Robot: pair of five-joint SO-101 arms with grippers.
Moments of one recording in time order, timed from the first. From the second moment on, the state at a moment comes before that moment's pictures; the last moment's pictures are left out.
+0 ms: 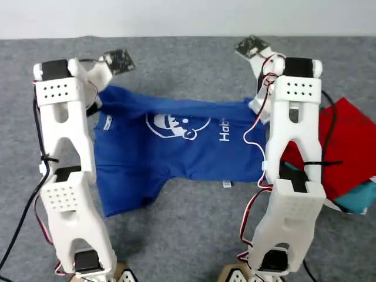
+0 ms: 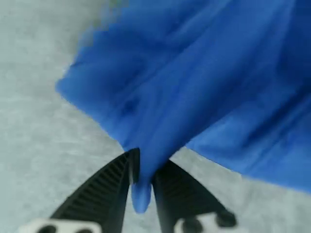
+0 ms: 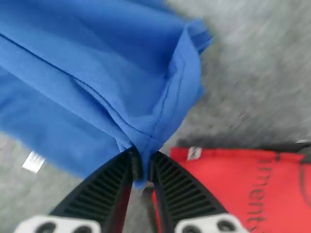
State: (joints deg) left arm -13.0 37.2 -43.9 98.9 -61.6; right arm 1.5 29.4 -41.2 99.7 38.6
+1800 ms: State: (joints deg) left arm -13.5 8.3 -1.8 98.9 -69.5; right arm 0.5 10.2 -23.6 91.5 27.3
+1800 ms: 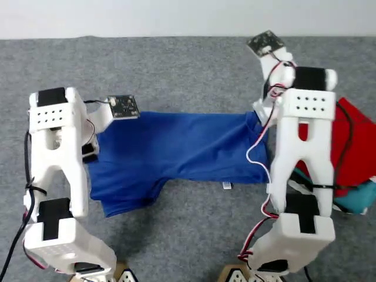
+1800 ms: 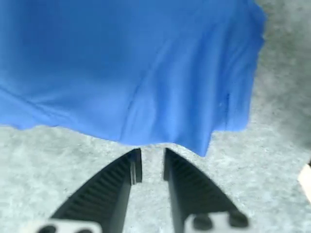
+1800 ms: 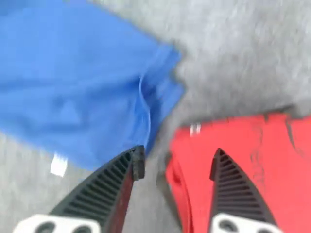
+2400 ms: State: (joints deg) left arm -7.0 23.8 2.0 67.2 -21.1; right arm -4.6 28.5 -23.6 64.0 18.9
